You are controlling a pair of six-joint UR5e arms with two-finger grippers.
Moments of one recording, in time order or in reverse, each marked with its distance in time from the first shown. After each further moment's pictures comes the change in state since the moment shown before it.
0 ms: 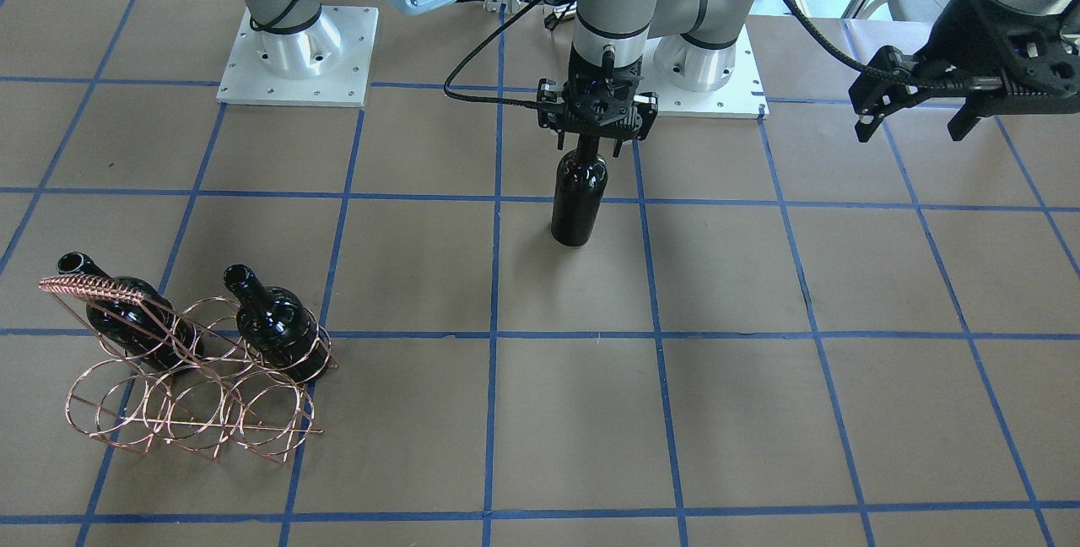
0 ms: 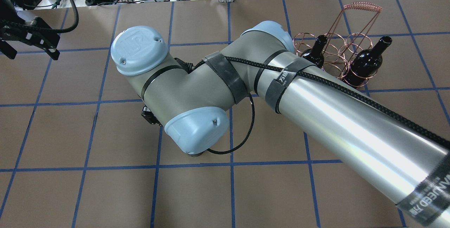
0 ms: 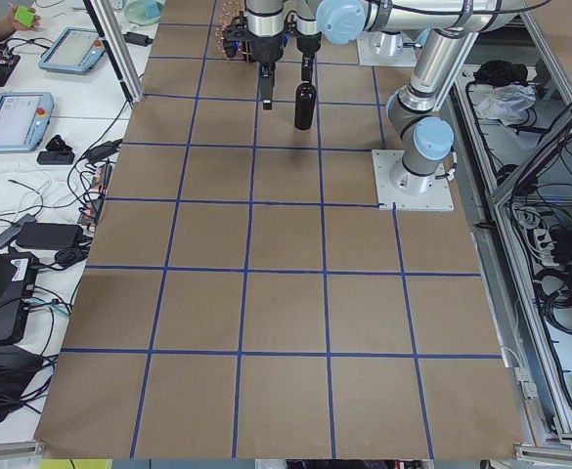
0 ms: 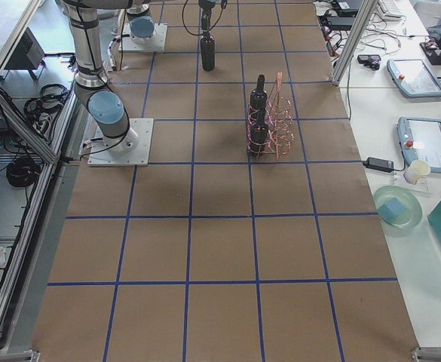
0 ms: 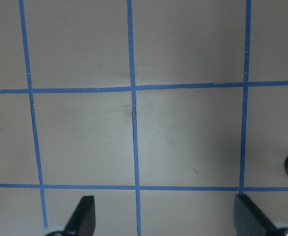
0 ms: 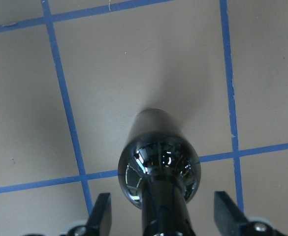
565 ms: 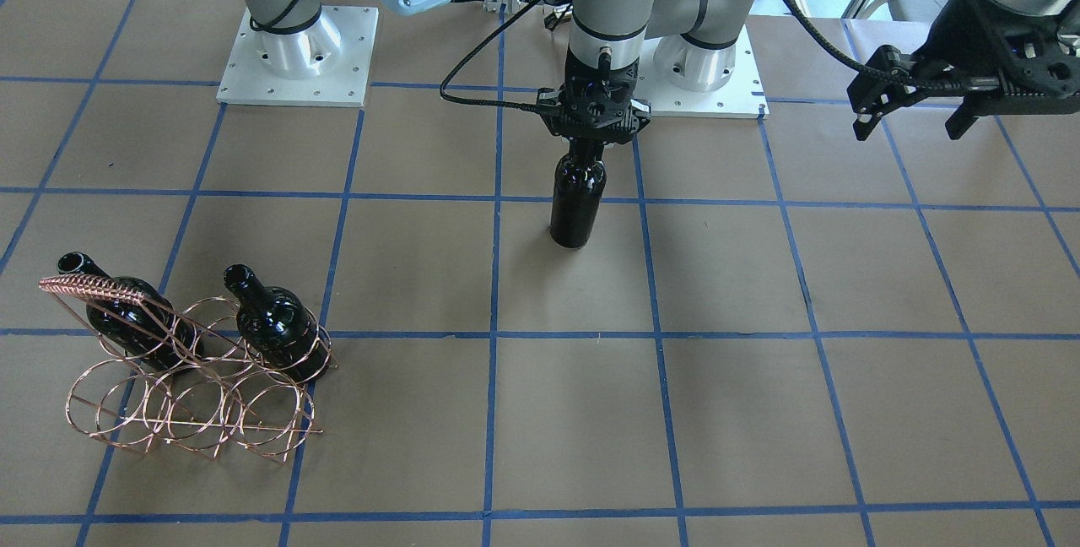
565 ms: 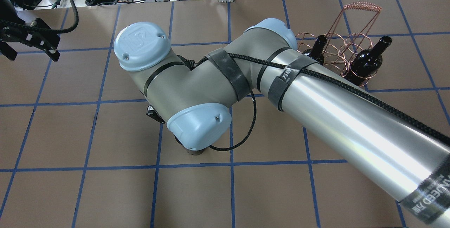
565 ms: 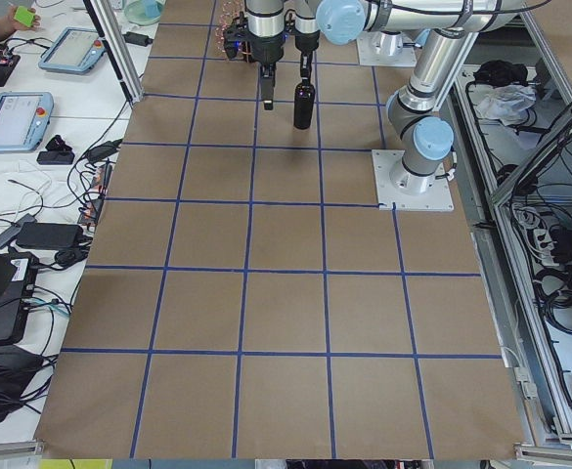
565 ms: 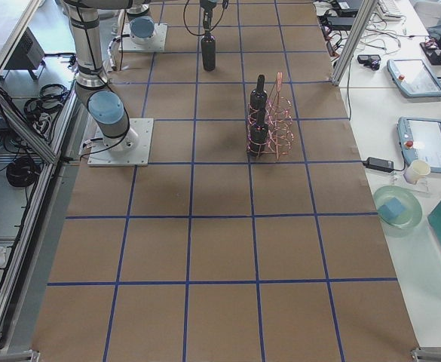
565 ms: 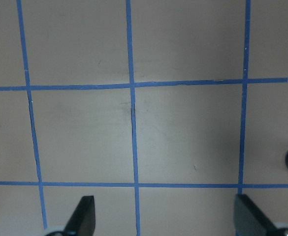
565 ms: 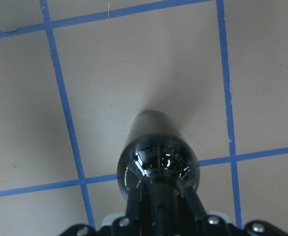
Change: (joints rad) left arm 0.000 0.000 0.000 -0.013 0.000 0.000; right arm -0.022 -0.012 -0.008 0.005 0.000 -0.017
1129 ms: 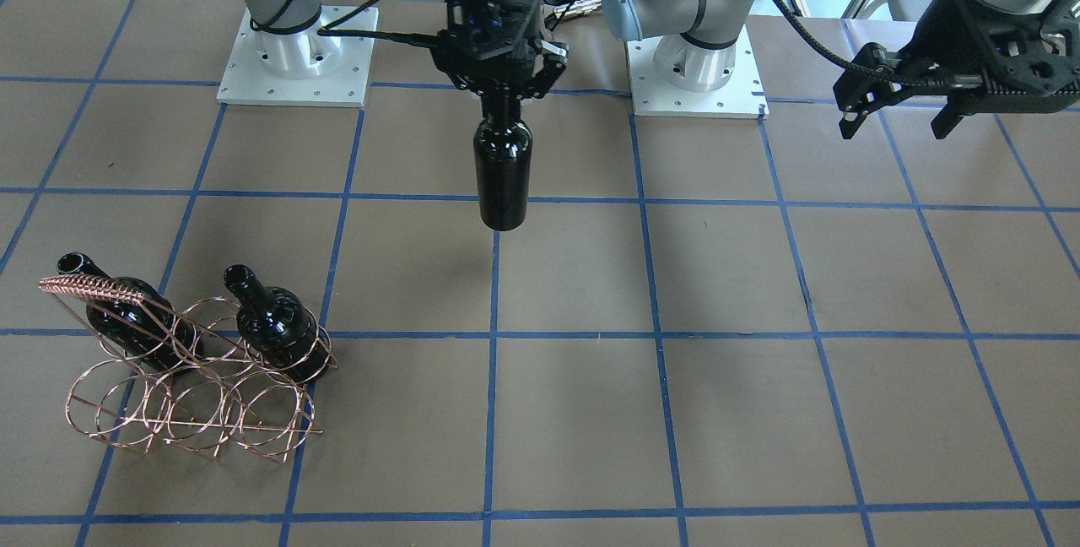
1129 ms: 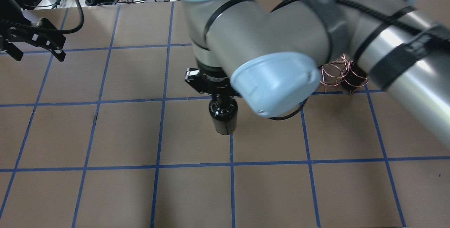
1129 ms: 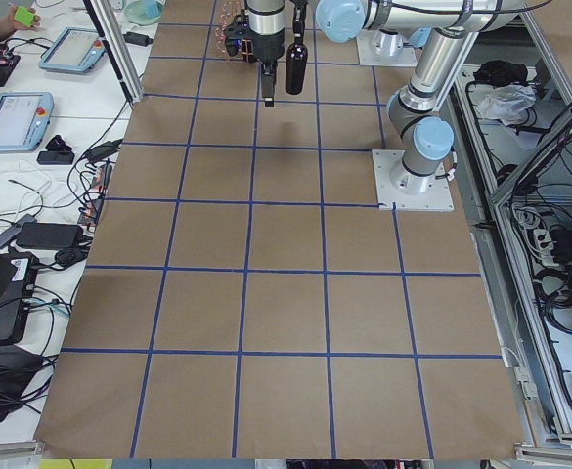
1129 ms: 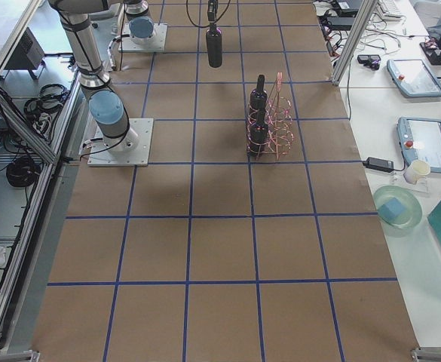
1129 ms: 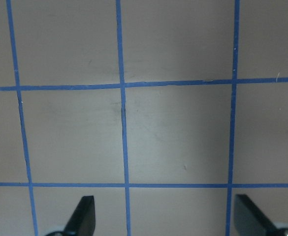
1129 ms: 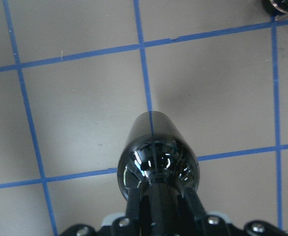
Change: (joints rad) left arm -0.037 0.003 -0.001 -0.006 -0.024 -0.056; right arm -0.224 -0.226 -0.010 0.246 -0.014 -0.255
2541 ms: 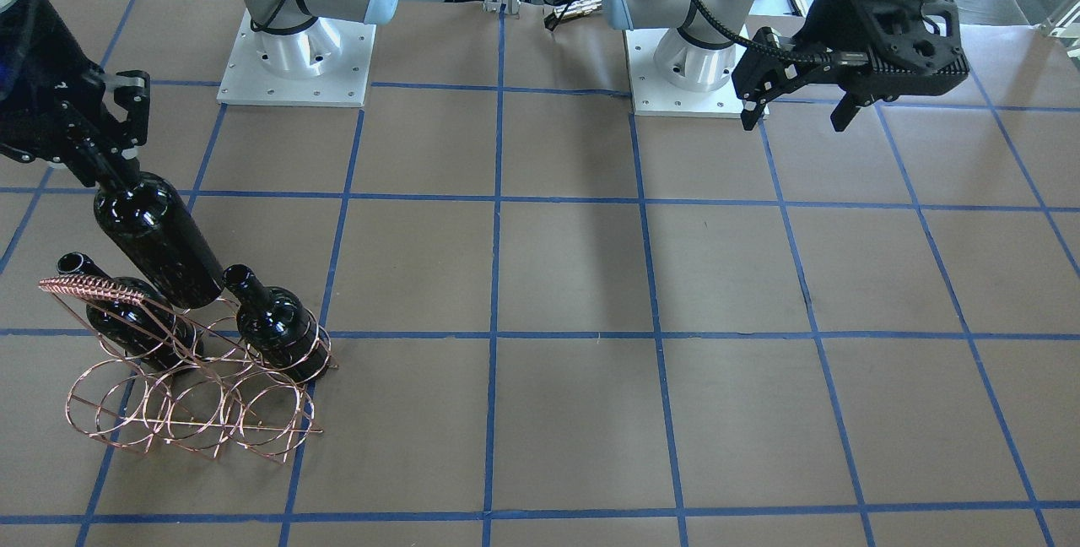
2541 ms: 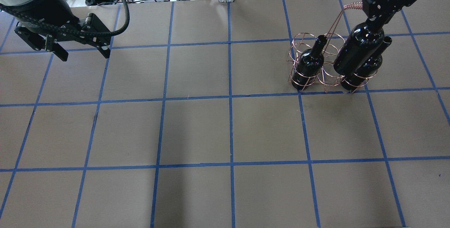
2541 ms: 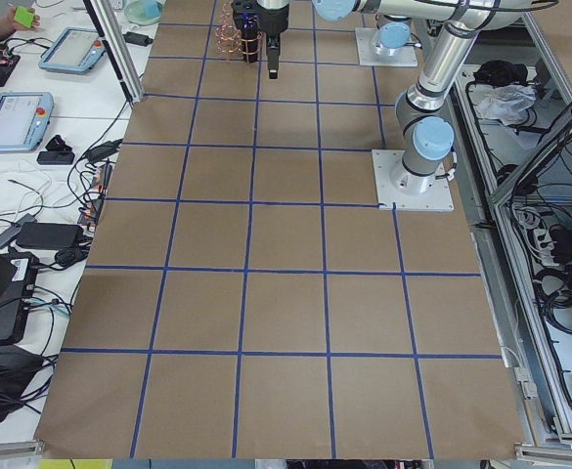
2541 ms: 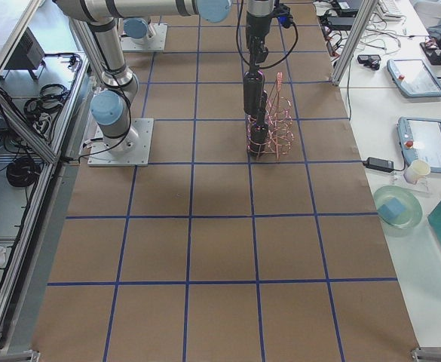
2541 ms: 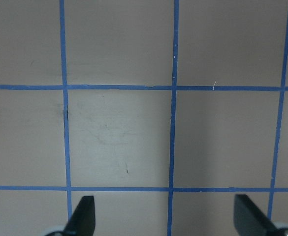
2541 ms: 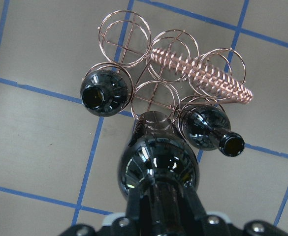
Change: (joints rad) left arm -0.148 0.015 -0.009 0.007 -0.074 -0.169; right arm -0.593 0.039 -0.151 0.054 -0.071 -1.006
